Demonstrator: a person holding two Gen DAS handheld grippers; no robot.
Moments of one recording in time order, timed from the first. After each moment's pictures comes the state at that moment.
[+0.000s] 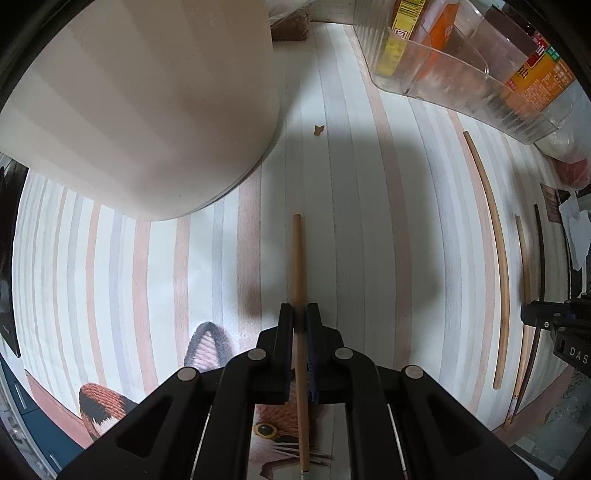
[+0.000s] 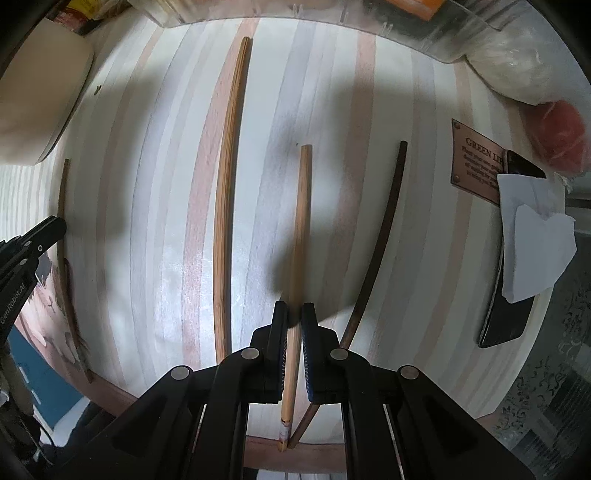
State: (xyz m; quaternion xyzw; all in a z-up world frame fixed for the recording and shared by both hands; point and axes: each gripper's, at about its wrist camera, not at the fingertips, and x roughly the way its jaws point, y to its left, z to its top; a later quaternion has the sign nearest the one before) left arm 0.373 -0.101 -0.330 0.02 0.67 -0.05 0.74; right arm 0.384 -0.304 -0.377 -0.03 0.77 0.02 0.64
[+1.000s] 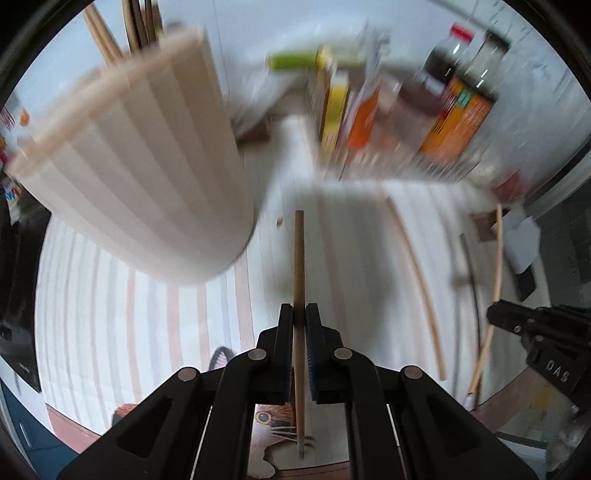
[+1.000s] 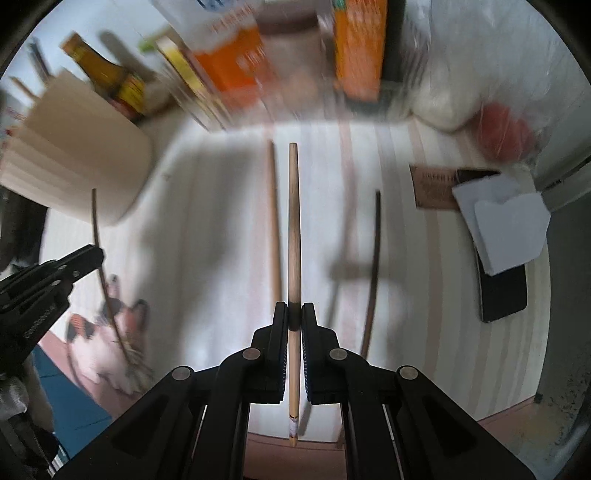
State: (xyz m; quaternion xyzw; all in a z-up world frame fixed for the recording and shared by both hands) left arm 0.357 -0.101 -0.220 0.04 0.56 -0.11 0.82; right arm 0.320 -0.305 -0.273 0.08 0.61 0.03 0.79
